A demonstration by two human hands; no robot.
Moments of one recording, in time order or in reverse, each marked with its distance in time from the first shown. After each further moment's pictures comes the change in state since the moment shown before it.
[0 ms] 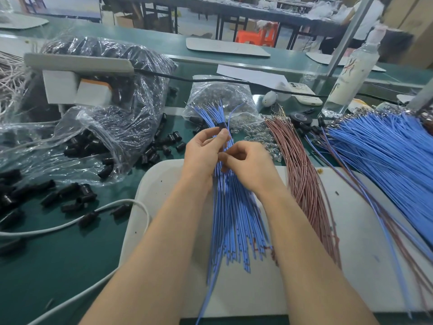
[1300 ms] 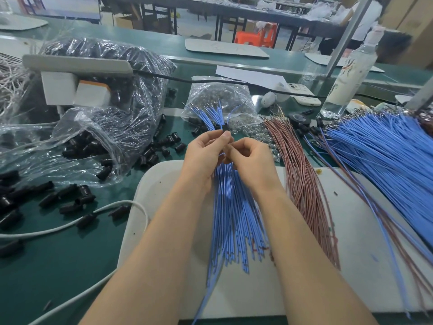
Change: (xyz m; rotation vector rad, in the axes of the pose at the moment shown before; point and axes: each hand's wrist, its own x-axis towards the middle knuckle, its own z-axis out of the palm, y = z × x) left_hand 0.000 0.001 0.003 0.014 -0.028 0.050; right_hand 0.012 0.011 0.007 0.105 0.176 0.013
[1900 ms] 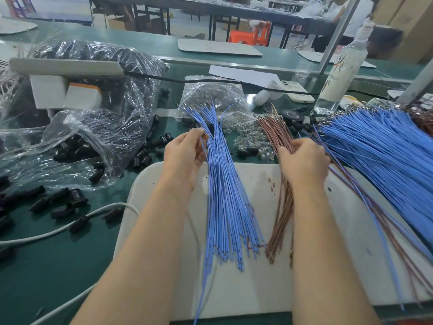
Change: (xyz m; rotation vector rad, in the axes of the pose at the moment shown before) left_hand 0.031 -0.013 -0.021 -0.077 0.184 -0.056; right_hand 0.017 0.035 -0.064 -0.597 0.420 0.266
